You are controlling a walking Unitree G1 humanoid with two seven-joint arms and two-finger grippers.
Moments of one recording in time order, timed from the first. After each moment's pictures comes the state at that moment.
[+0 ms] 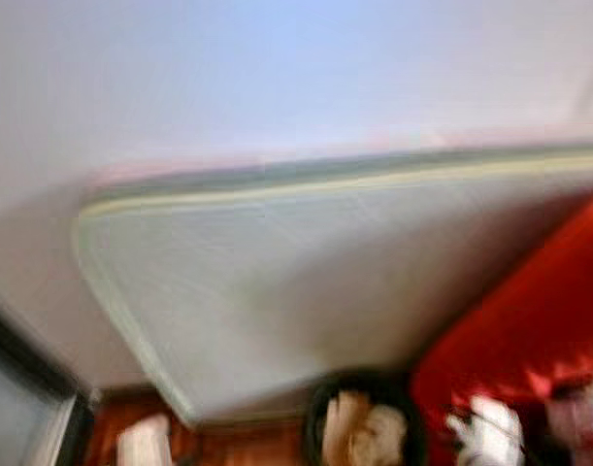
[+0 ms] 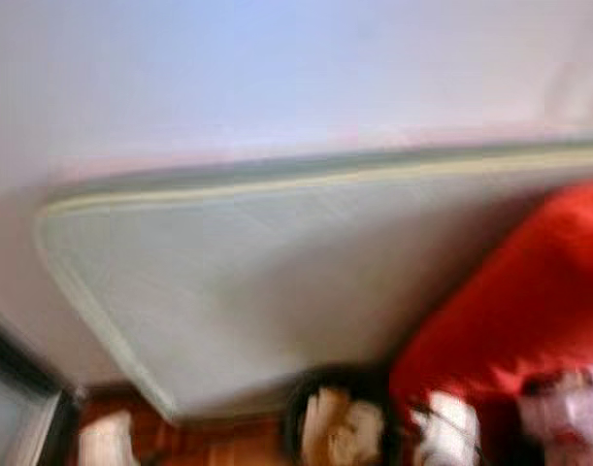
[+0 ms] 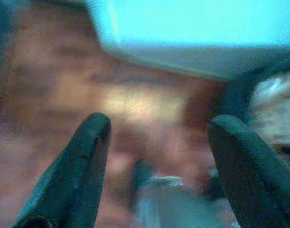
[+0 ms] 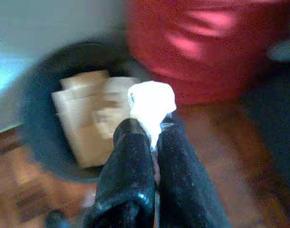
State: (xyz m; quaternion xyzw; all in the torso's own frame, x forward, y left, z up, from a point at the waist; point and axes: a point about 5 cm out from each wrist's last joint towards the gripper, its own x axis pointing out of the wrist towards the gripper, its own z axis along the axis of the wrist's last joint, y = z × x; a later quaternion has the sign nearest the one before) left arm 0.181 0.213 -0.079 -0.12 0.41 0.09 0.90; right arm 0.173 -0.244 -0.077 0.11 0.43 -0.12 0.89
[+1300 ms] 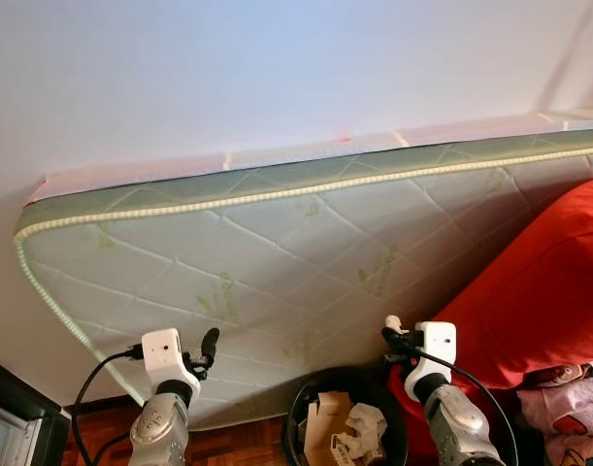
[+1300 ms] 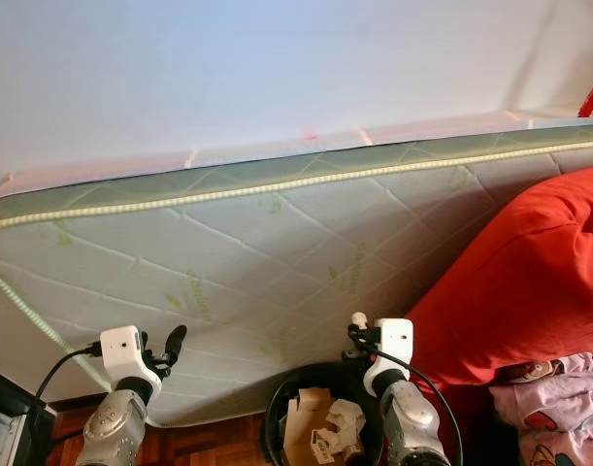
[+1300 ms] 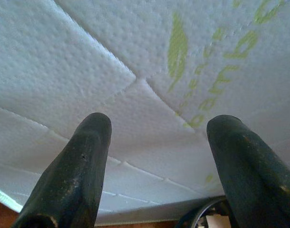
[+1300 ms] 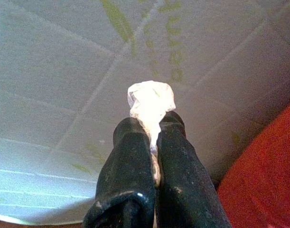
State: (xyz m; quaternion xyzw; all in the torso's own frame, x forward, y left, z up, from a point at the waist) left arm 0.268 0.200 0.006 -0.09 0.10 0.04 0.99; right arm 0.272 -0.168 -0.009 0.10 0.17 0.09 0.98
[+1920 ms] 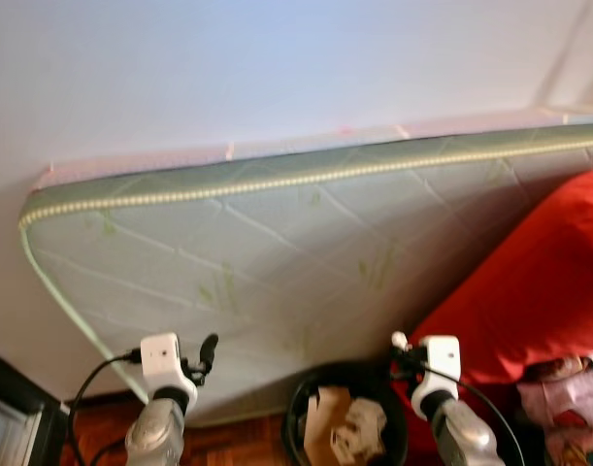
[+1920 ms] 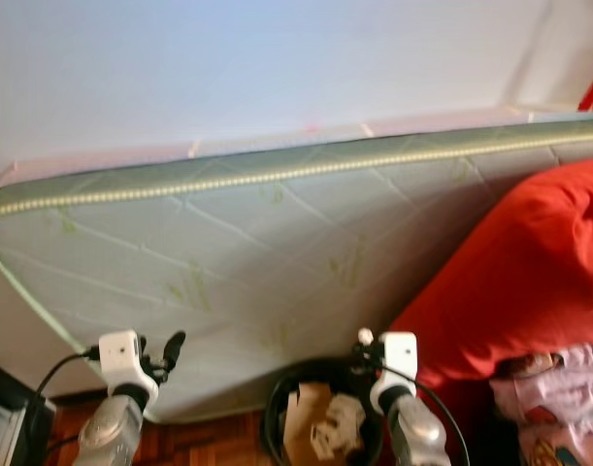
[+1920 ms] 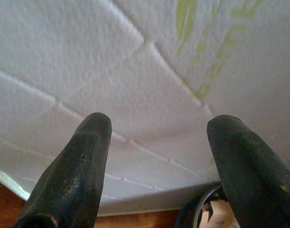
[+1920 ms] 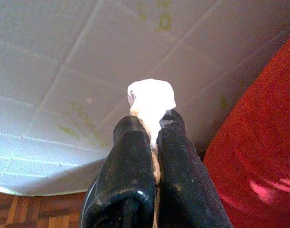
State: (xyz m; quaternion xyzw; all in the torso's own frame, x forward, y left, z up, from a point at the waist) left arm 0.260 0.203 0.000 -0.08 0.11 0.03 0.99; right arm 0.258 -0.175 -0.022 0.09 0.21 0.08 0.97
